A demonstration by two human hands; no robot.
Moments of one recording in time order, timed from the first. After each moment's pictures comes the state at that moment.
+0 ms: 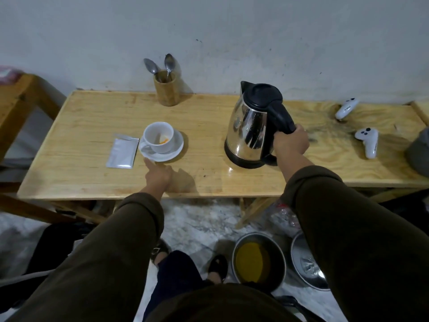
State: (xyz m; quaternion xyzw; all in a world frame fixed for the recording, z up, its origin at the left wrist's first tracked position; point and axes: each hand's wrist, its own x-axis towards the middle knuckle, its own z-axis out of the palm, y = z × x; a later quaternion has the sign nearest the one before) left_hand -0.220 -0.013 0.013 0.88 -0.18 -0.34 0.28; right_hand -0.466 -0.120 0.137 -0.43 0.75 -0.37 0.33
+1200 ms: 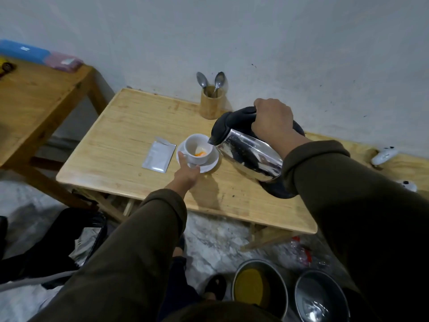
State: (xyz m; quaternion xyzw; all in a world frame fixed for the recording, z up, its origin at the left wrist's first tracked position) left_hand -0.178 -0.020 0.027 0.81 -0.25 -0.42 0.32; right_hand -0.307 -0.139 0.207 -0.87 0.50 -0.01 -0.02
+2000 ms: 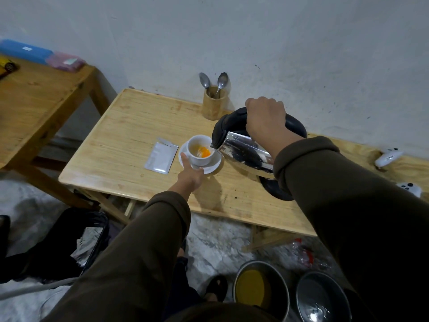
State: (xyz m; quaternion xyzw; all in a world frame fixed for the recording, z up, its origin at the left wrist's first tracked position) left_hand -0.182 -0.019 0.037 0.82 -0.25 -0.43 0.29; right_hand -0.284 -0.135 0.205 -0.88 0.46 0.03 -0.10
